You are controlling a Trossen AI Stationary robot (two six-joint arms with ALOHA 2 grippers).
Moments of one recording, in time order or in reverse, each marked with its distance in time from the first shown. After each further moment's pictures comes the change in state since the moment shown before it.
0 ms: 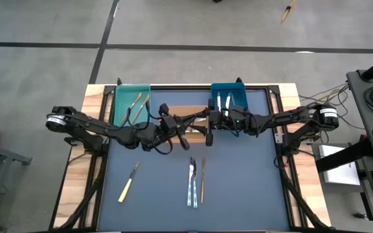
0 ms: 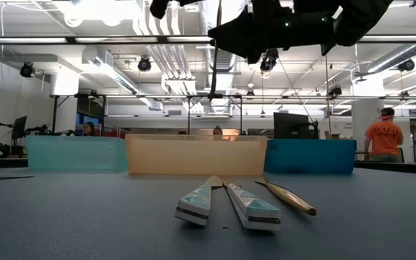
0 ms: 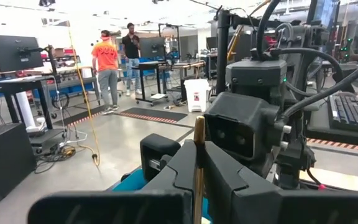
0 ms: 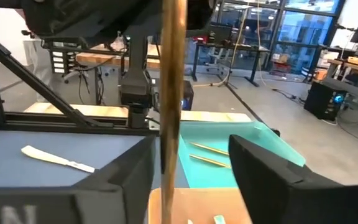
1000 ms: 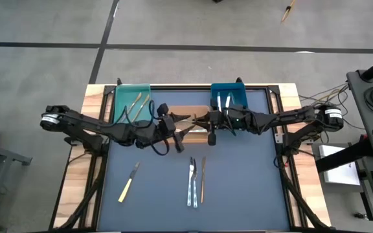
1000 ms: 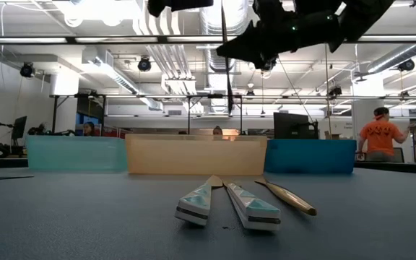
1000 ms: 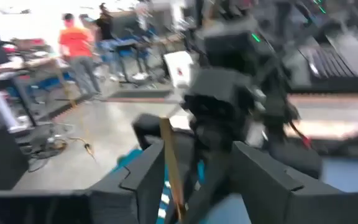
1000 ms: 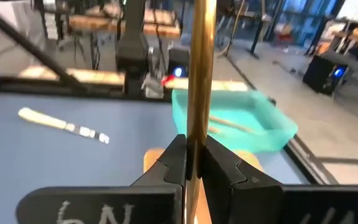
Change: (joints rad) left arm 0.006 -0.083 0.000 -0.254 0.108 0.022; right arm -0.014 -0.061 0.000 -0.198 0.003 -0.025
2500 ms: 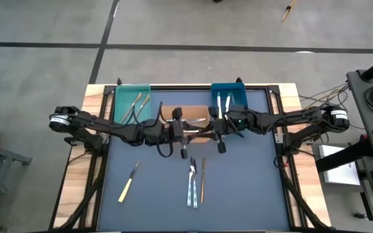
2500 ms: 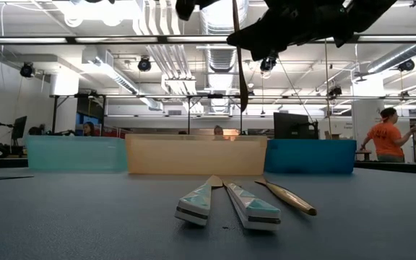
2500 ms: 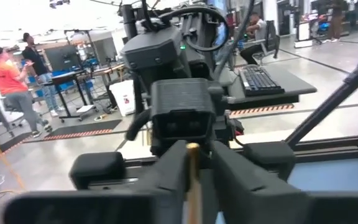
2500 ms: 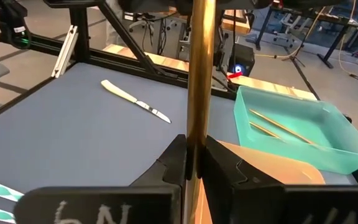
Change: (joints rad) left arm 0.043 0.125 0.006 0.211 0.322 0.082; right arm 0.013 -0.072 0.000 -0.163 -0.255 -0.112
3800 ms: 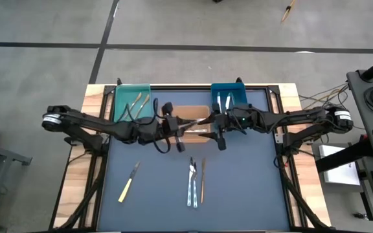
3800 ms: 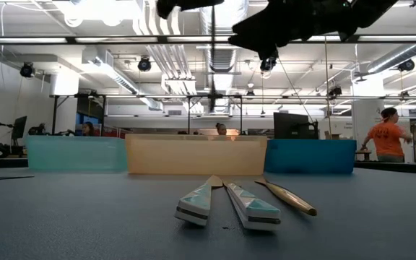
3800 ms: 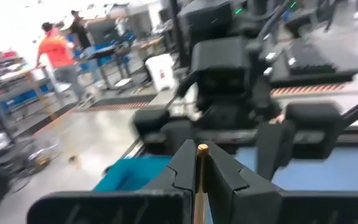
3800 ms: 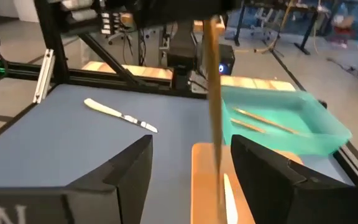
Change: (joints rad) left arm 0.000 -0.105 0.000 -0.194 -0.194 -0.018; right arm -0.007 -0.048 0.000 -0.012 0.075 0.120
